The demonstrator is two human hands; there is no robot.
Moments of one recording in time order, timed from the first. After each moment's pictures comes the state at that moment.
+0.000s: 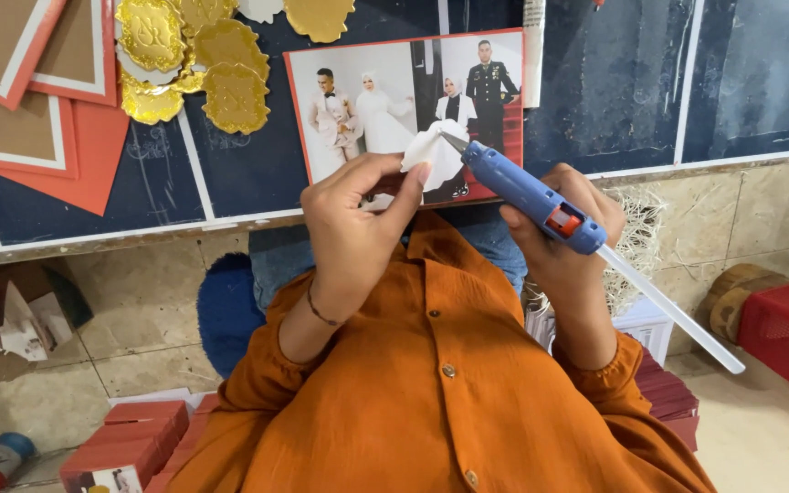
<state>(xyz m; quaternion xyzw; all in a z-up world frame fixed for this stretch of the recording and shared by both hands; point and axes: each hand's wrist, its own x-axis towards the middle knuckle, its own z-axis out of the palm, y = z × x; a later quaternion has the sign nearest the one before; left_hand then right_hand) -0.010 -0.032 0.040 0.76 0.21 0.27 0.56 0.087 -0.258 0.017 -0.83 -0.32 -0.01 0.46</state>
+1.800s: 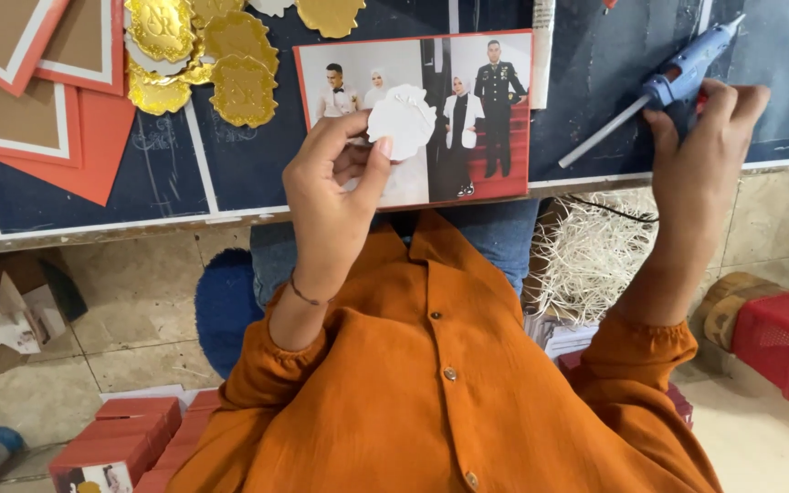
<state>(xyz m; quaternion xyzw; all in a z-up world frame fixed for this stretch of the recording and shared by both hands) -0.018 -0.006 0.023 0.75 0.22 0.22 0.58 0.204 -0.342 -0.003 -0.94 -0.30 -0.04 0.14</state>
